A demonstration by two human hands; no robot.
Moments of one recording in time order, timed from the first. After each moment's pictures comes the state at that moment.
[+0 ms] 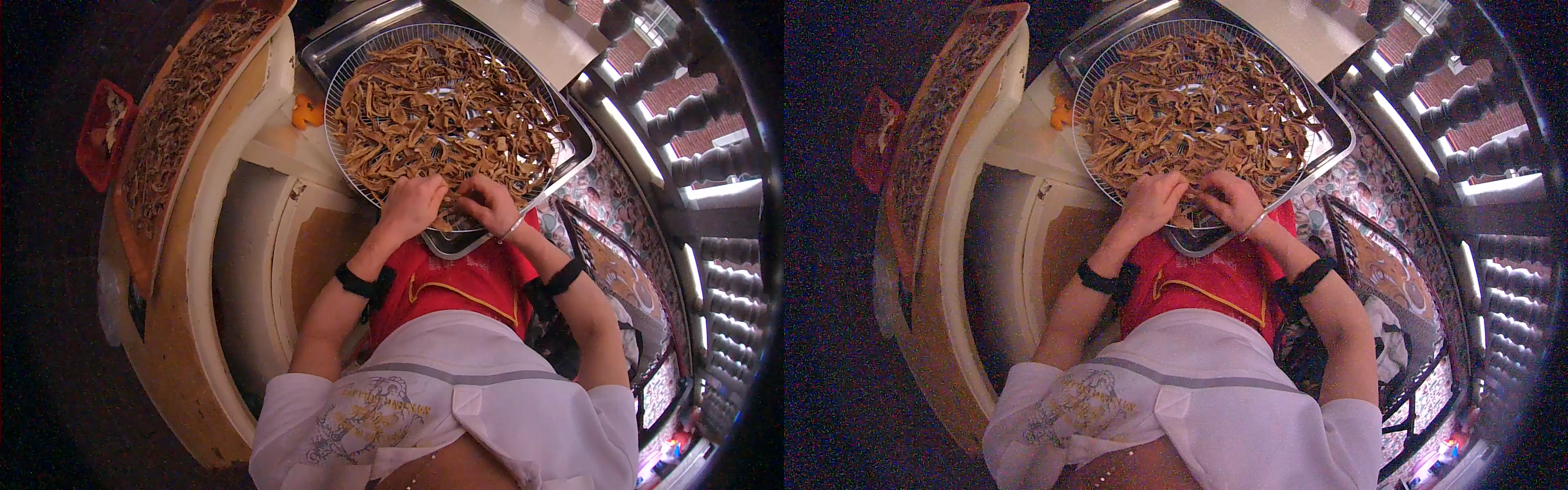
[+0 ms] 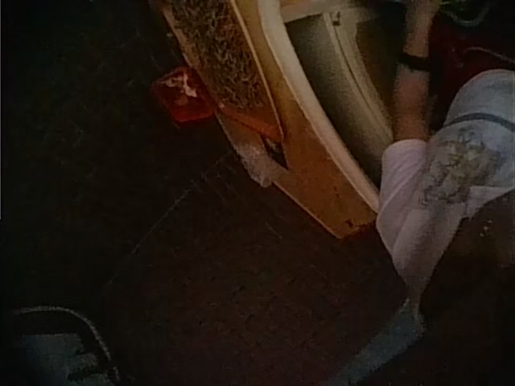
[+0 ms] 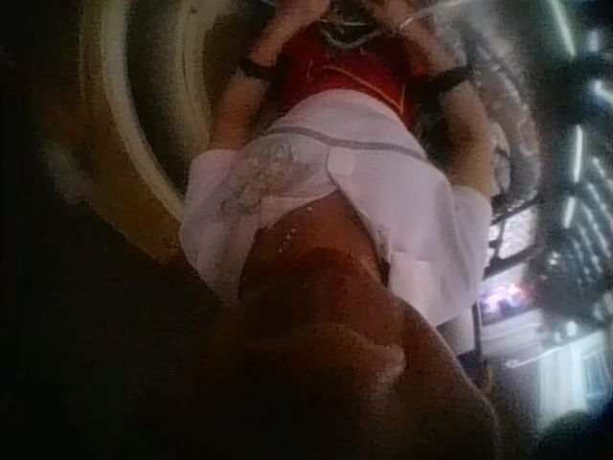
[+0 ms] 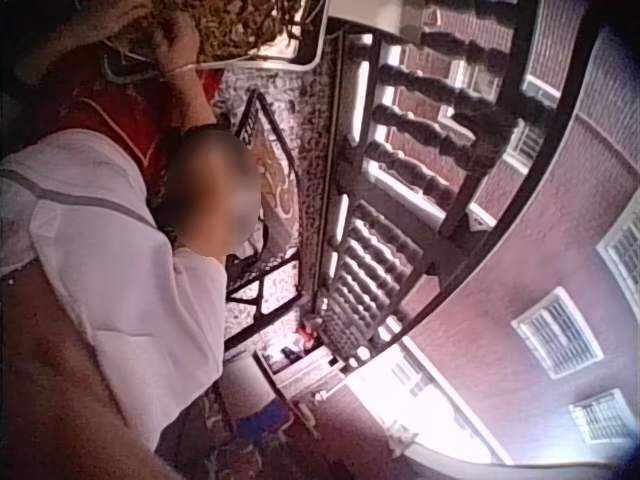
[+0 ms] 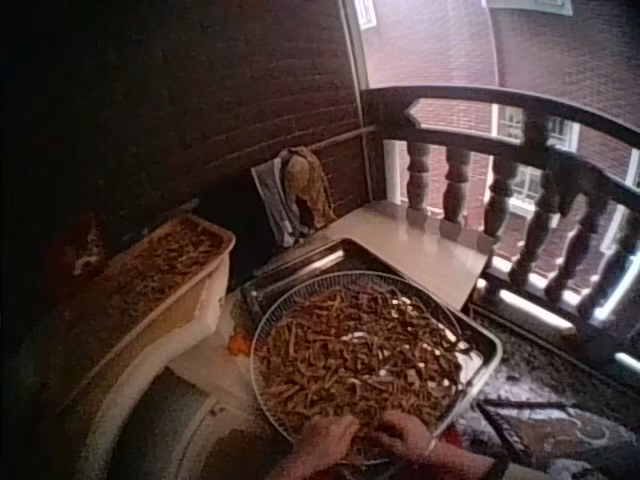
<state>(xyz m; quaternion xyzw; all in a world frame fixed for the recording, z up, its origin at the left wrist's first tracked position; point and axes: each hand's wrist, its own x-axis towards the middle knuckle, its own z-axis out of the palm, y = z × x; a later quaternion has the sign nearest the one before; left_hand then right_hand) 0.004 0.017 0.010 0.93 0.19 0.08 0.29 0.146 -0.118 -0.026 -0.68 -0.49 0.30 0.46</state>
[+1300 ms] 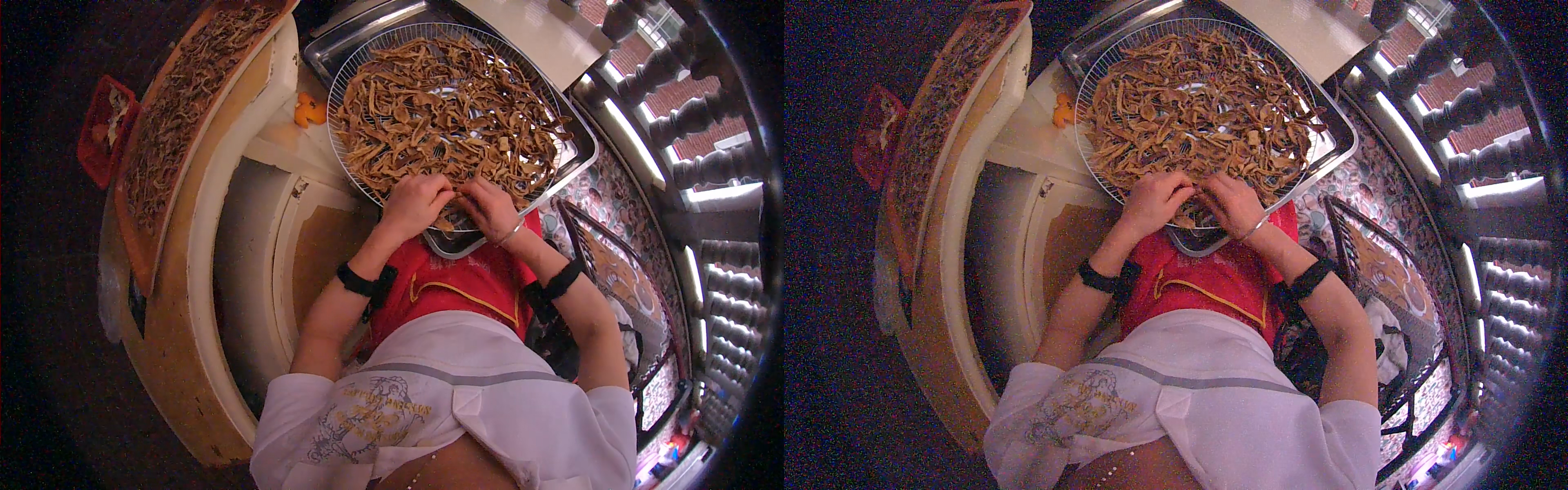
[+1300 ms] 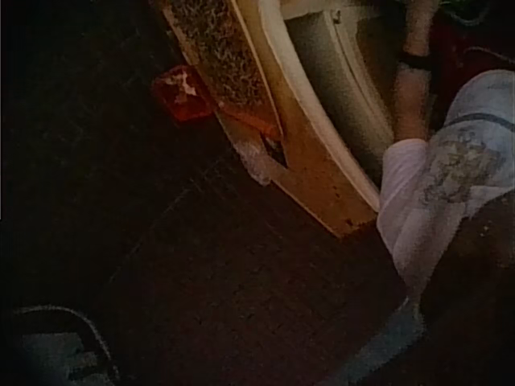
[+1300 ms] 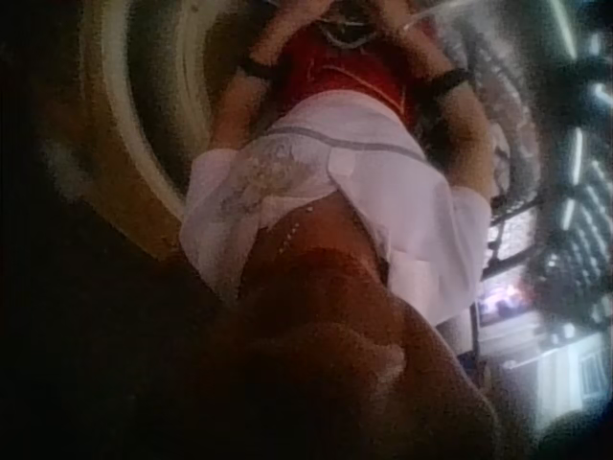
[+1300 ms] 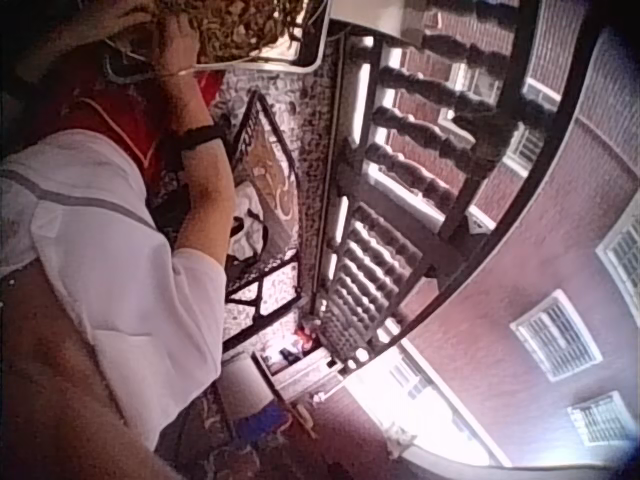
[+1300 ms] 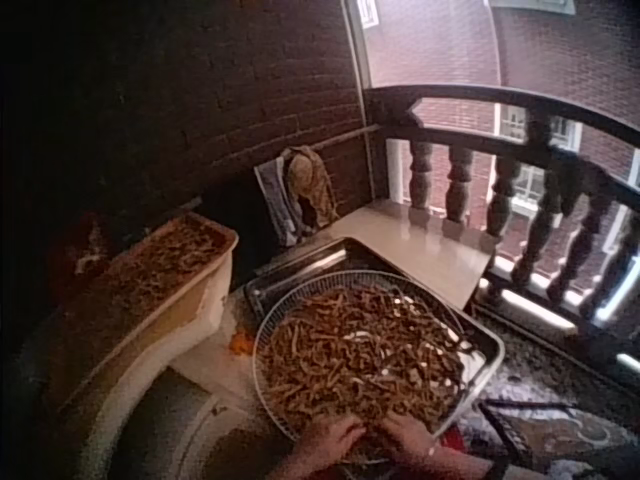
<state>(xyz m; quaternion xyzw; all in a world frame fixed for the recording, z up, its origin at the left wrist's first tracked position) 0.003 0.016 0.015 0.92 0.17 0.12 0.32 0.138 -0.120 -0.016 -0.69 -0.61 0.12 0.38</state>
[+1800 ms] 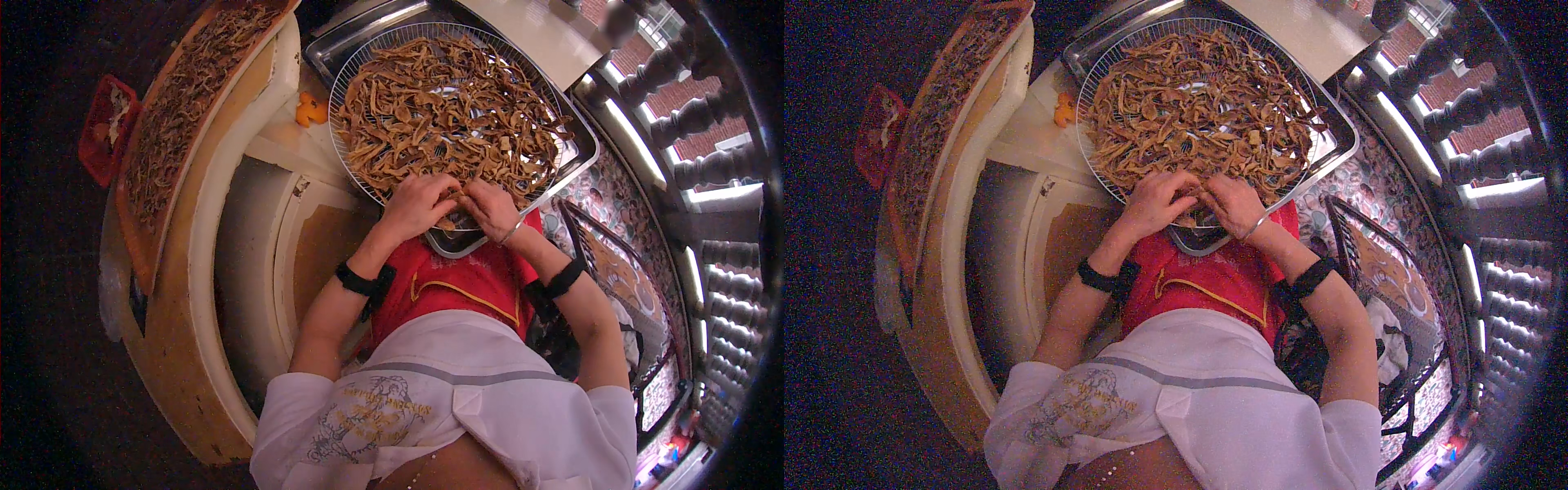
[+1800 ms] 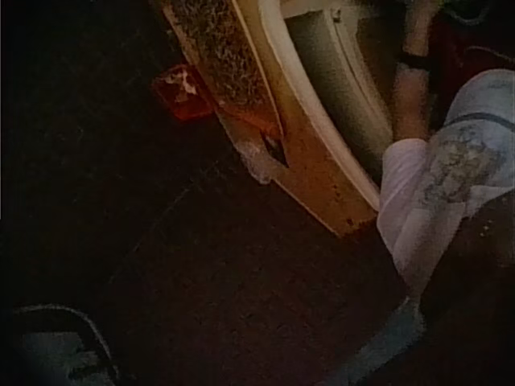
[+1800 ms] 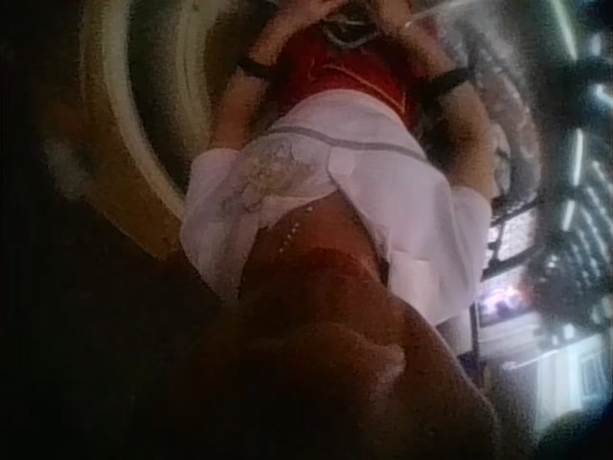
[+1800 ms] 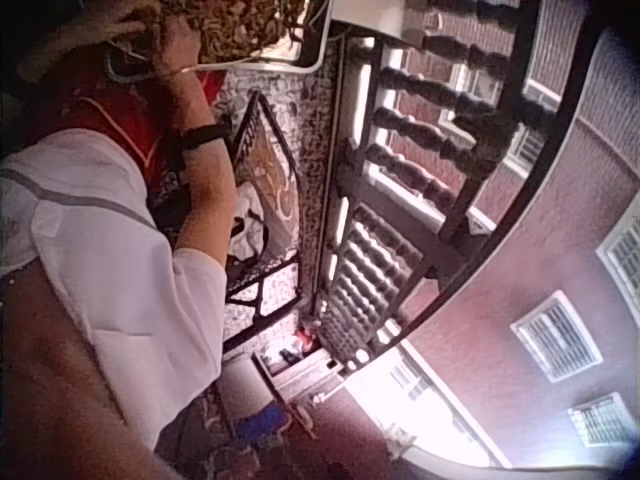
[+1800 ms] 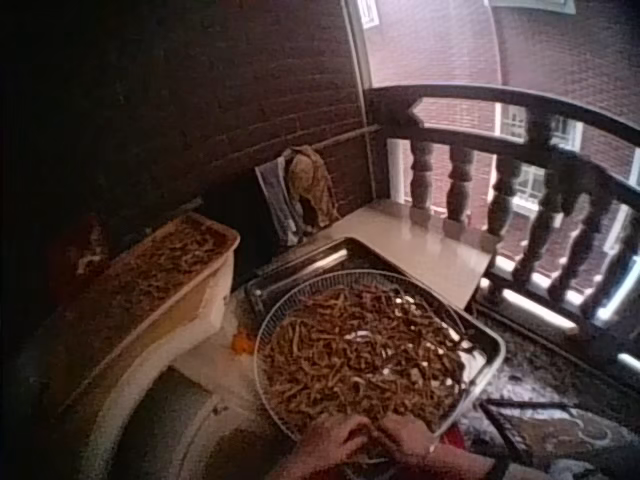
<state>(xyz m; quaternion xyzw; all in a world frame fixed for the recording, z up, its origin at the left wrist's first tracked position) -0.001 0.016 0.024 0.93 0.13 0.09 0.34 0.140 -0.119 -0.015 -0.70 -0.61 0.17 0.34</state>
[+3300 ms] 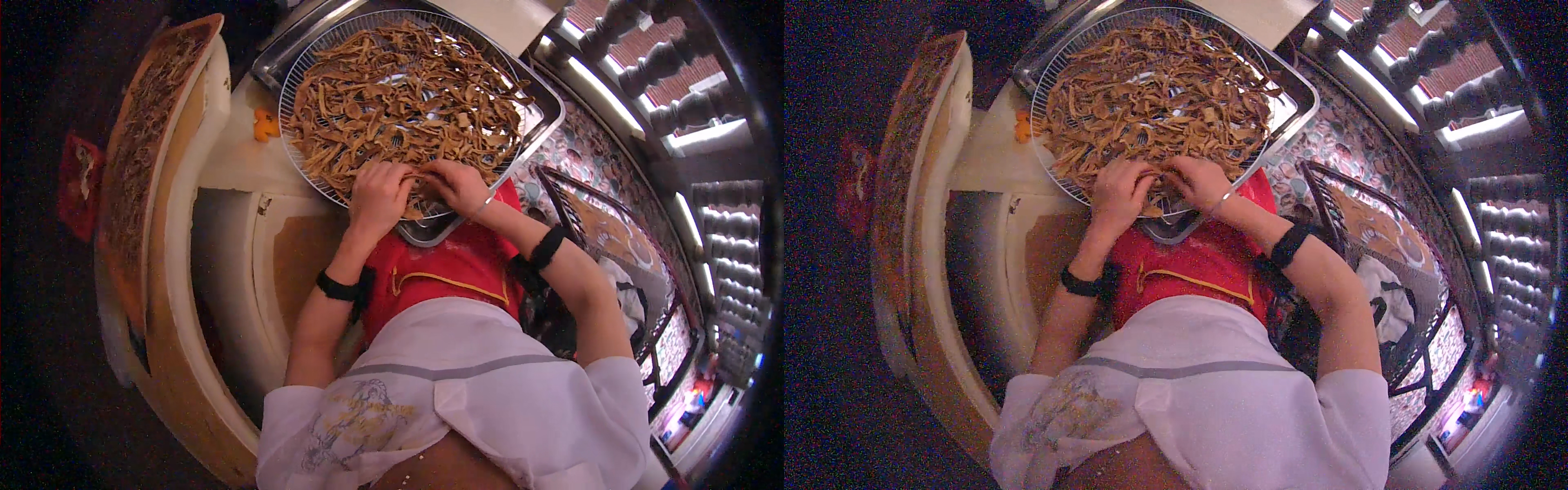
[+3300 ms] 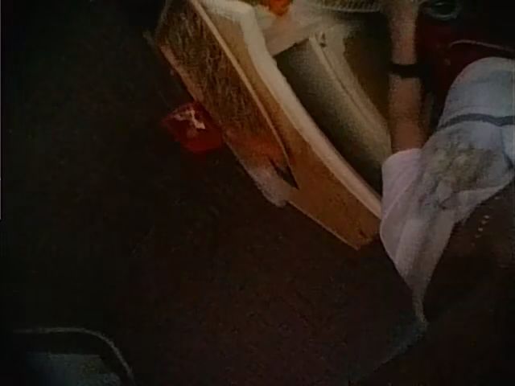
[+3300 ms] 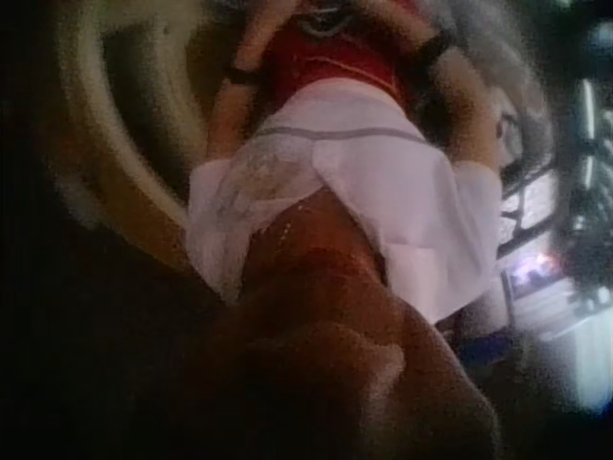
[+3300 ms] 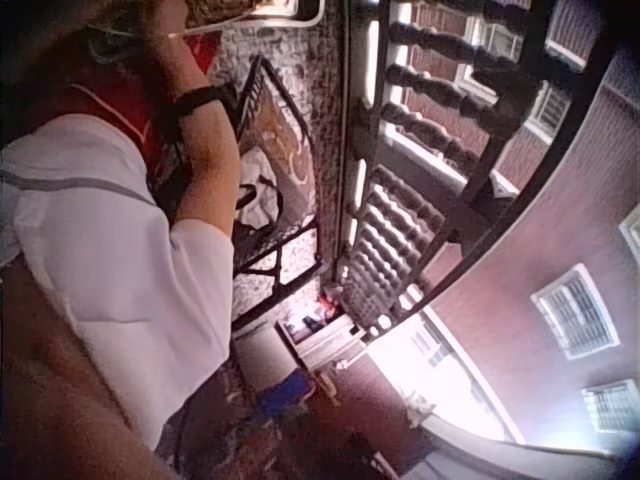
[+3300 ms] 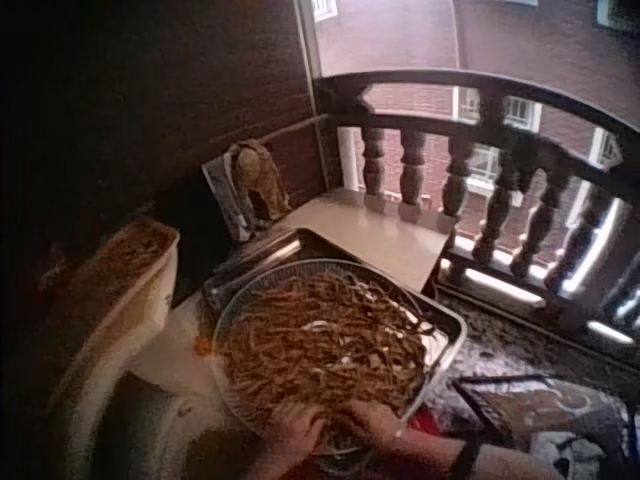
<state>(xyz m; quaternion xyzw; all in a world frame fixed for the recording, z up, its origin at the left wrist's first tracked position) 0.004 0.012 0.008 0.95 0.12 0.21 0.19 0.139 -0.117 -0.028 -0.72 -0.53 0.18 0.42</state>
